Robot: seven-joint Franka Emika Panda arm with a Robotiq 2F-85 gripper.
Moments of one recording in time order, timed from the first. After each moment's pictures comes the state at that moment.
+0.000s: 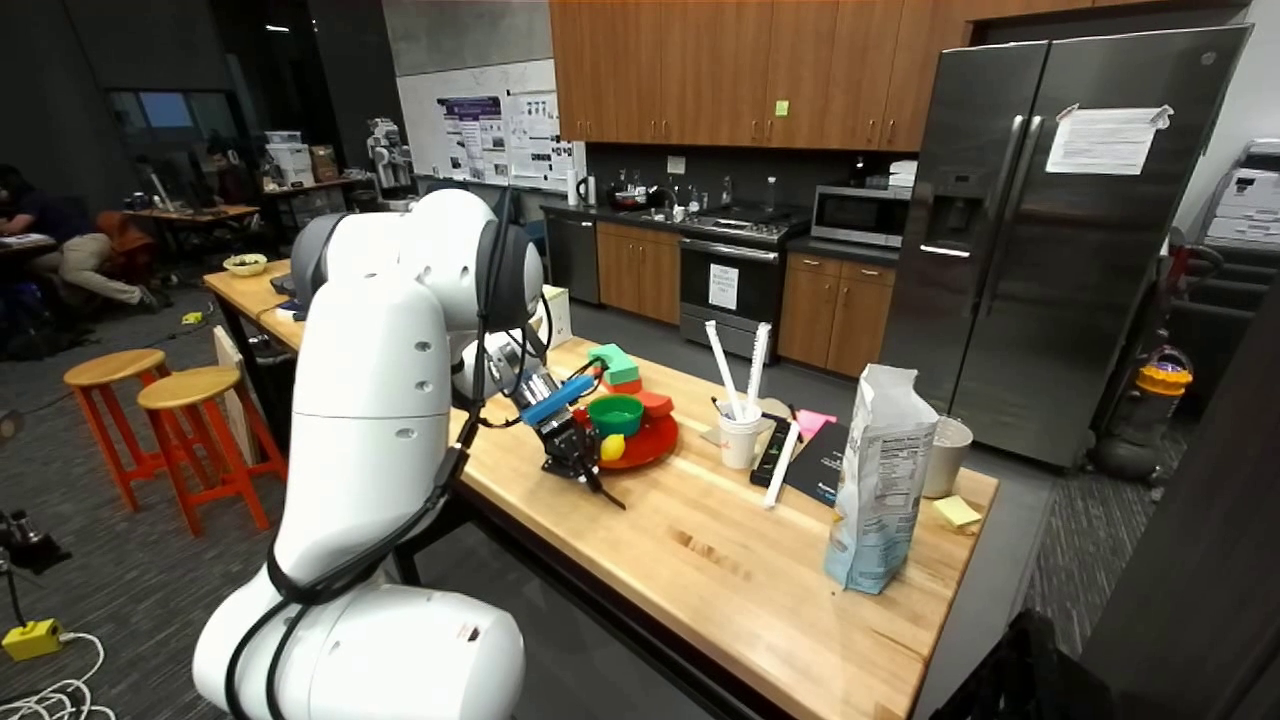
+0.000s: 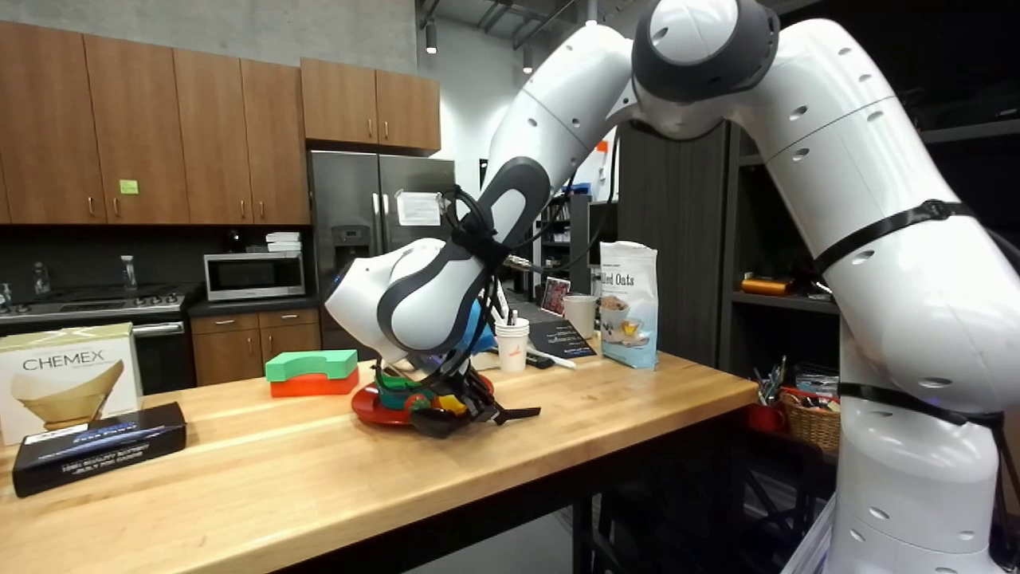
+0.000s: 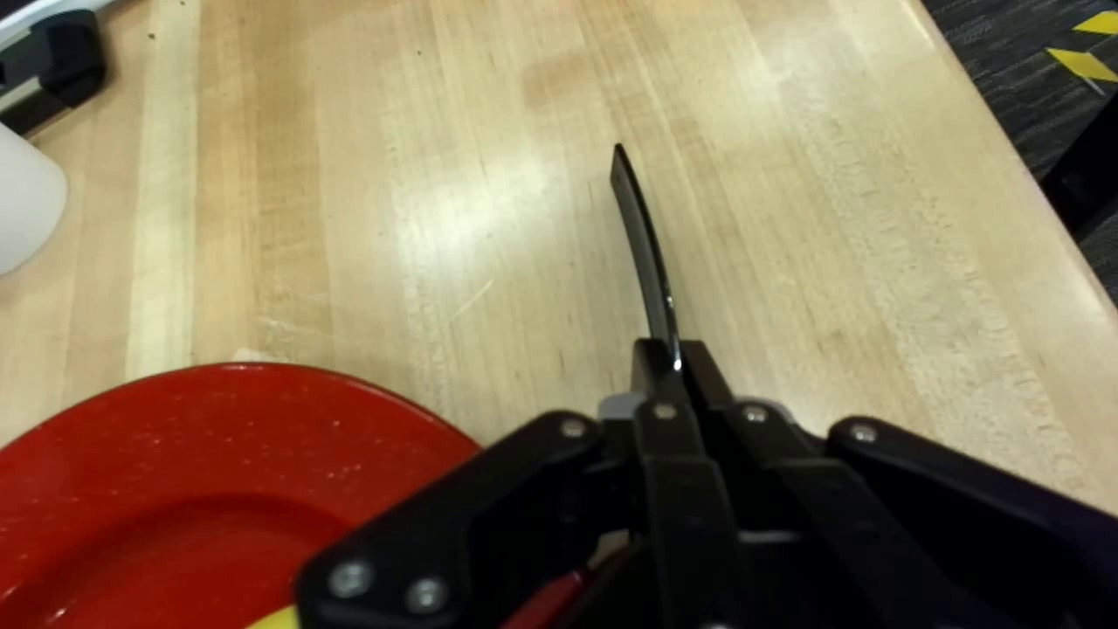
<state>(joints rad) 0.29 0.44 0.21 -1.94 -0.67 1.78 -0.16</state>
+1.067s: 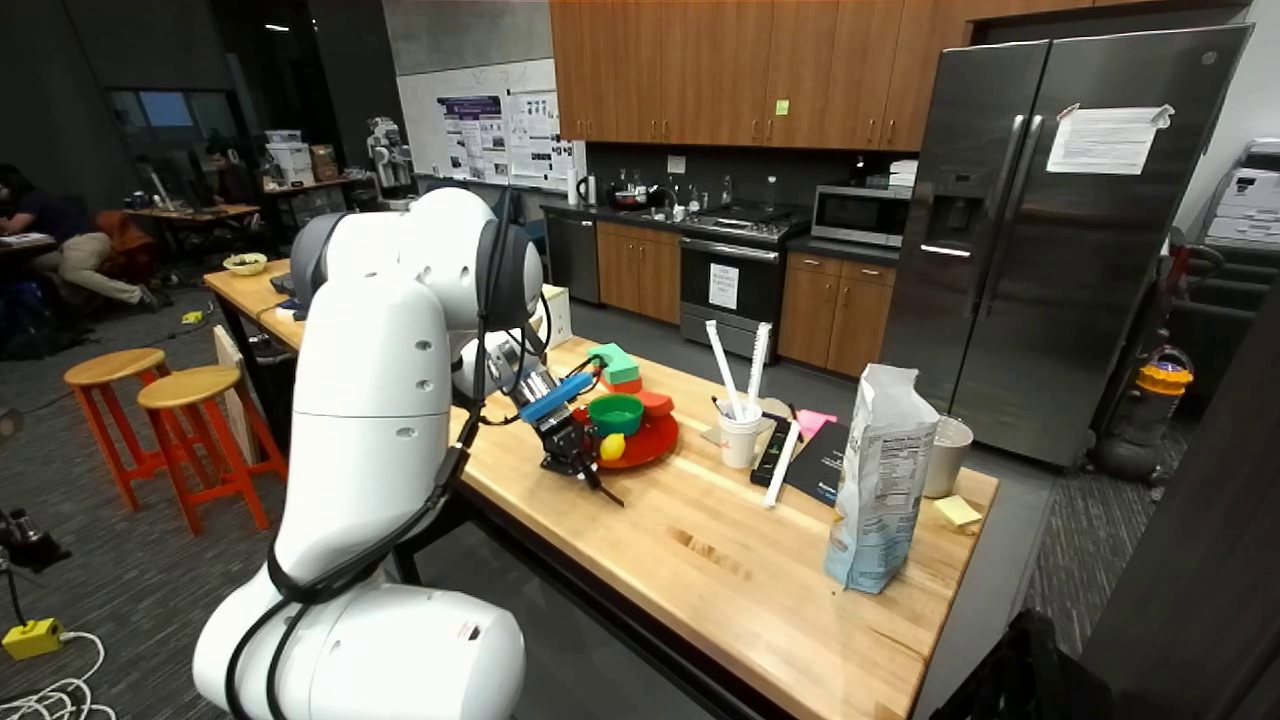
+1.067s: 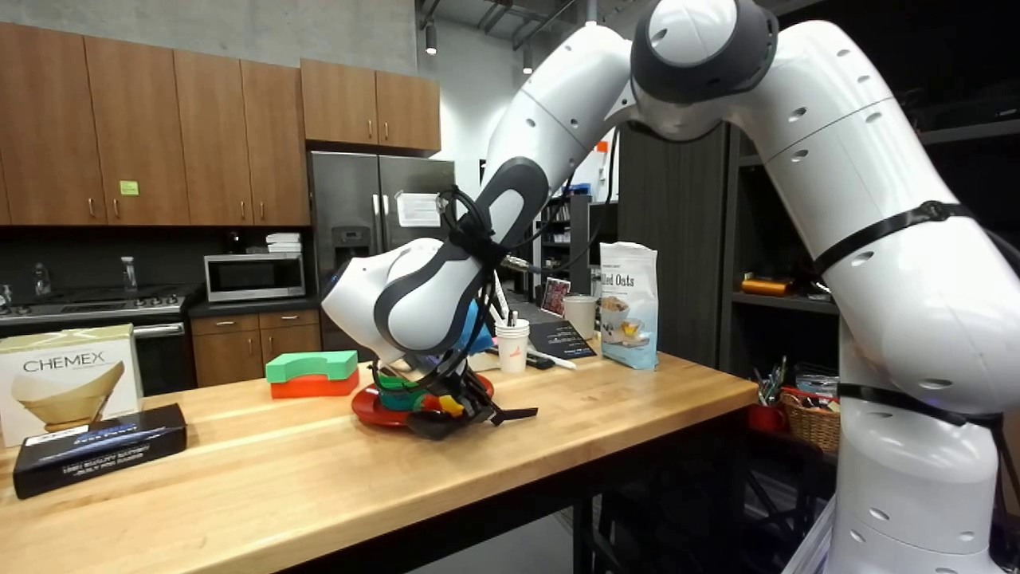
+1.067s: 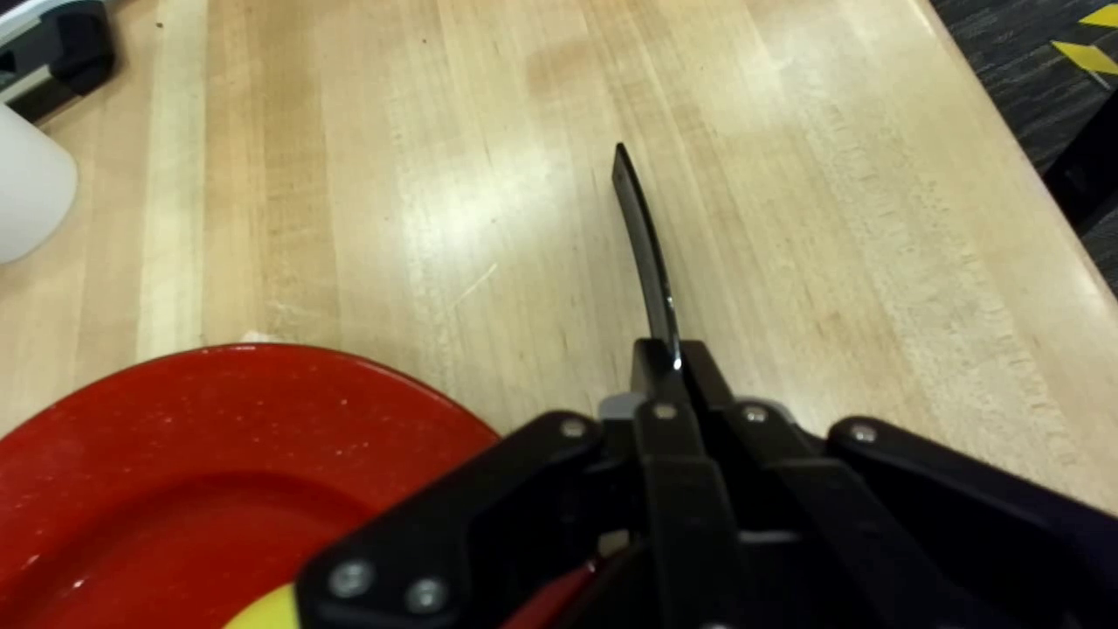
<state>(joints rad) 0.30 0.44 0.21 -1.94 -0.67 1.78 -0.16</state>
